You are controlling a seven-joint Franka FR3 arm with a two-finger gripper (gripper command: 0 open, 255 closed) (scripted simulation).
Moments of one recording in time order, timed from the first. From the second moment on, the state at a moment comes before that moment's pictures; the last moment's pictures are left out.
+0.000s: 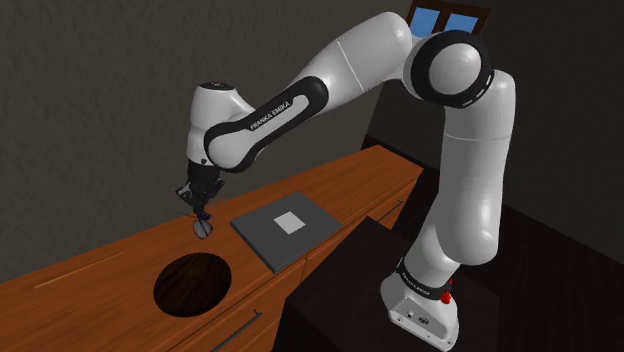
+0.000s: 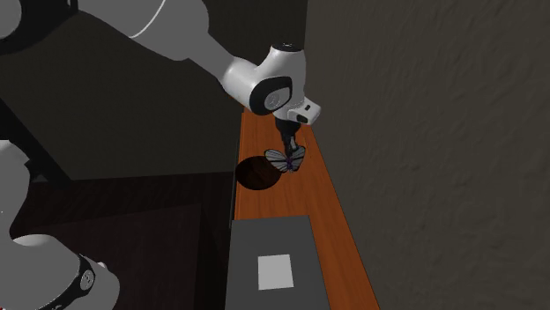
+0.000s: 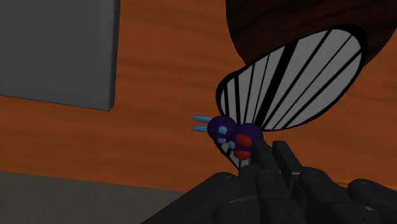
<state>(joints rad) 0.22 0.36 0.26 -2.01 -0.04 2.48 0.44</state>
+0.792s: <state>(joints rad) 0.36 0.26 0.32 -2.17 -0.06 2.54 0.66</state>
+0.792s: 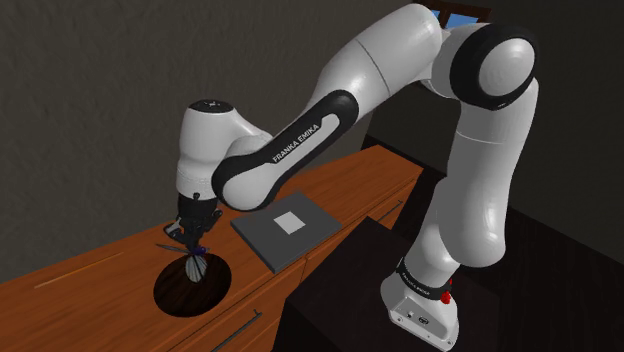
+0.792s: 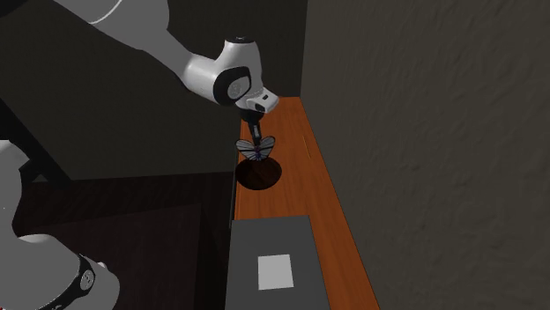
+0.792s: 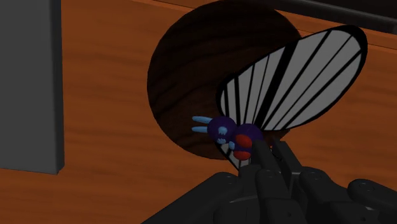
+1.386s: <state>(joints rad) 0.38 0.34 0.29 -2.19 -0.11 2.65 0.69</state>
